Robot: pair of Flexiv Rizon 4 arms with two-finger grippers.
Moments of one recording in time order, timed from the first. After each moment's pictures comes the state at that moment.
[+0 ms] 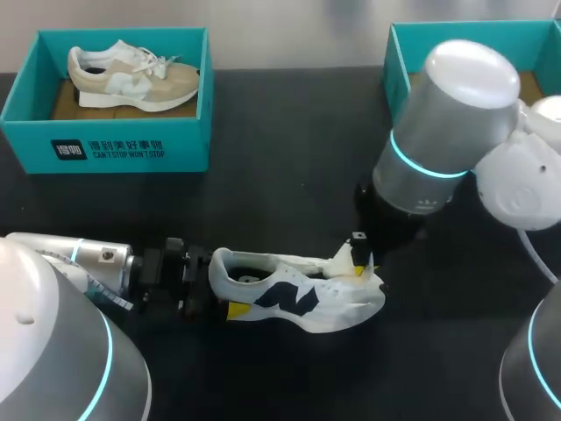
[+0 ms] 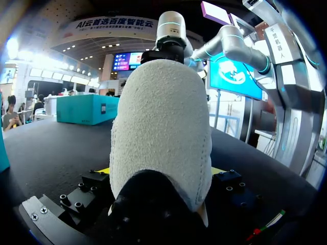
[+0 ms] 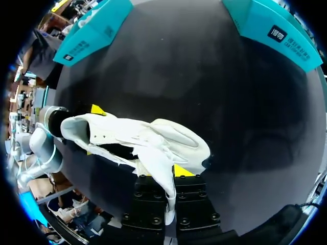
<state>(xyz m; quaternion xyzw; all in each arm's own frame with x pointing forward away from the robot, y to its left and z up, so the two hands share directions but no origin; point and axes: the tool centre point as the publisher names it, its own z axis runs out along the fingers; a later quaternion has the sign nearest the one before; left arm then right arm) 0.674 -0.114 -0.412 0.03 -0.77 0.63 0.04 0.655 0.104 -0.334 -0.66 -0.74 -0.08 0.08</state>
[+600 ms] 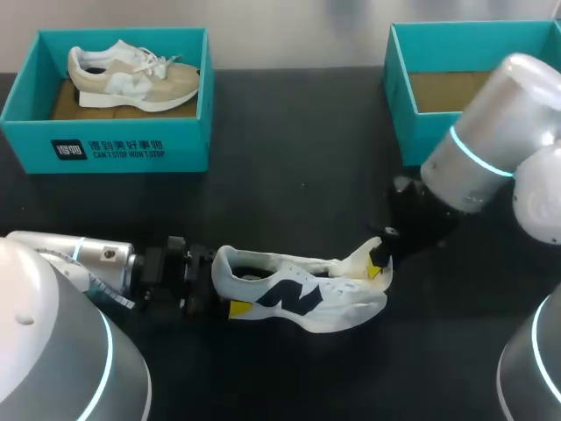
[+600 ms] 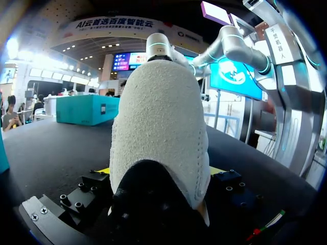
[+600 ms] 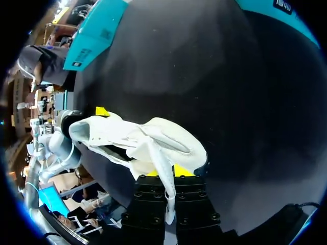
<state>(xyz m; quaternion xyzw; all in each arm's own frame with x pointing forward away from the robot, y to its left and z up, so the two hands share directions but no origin) 0.675 -0.117 -0.411 0.02 -0.77 0.63 0.04 0.662 0.084 -0.359 -0.66 -0.71 -0.13 0.21</state>
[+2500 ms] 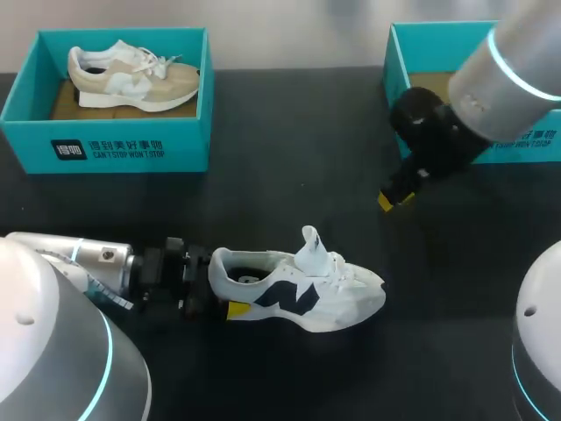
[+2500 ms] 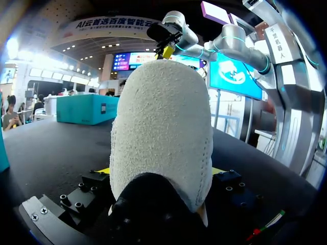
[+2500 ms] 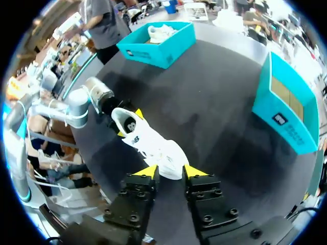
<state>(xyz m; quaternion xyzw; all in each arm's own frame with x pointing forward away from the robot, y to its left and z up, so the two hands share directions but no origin) 0.675 -0.114 -0.413 0.03 -0.77 0.63 0.04 0.684 0.074 -0.199 -0.44 -0.88 -0.18 0.02</state>
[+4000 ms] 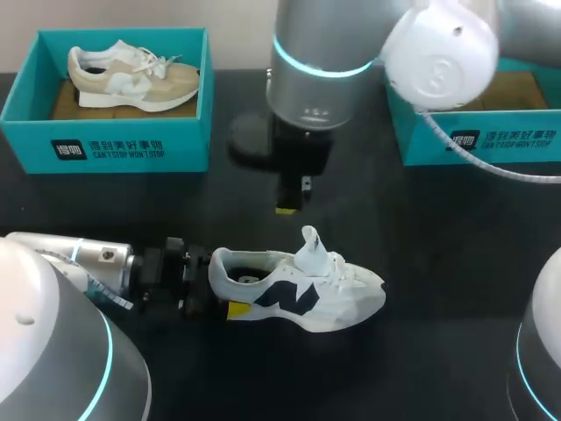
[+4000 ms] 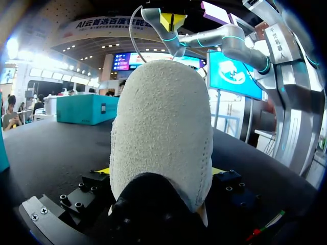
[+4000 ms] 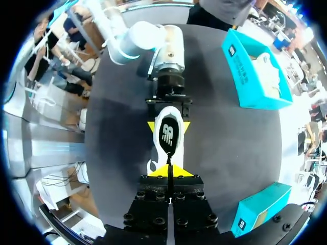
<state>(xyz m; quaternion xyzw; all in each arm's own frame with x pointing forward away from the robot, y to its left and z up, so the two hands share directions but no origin) 0.675 -0.114 -0.413 0.02 -0.77 0.63 0.04 0.683 0.217 -0.199 -0.01 -1.00 -0.08 -0.02</state>
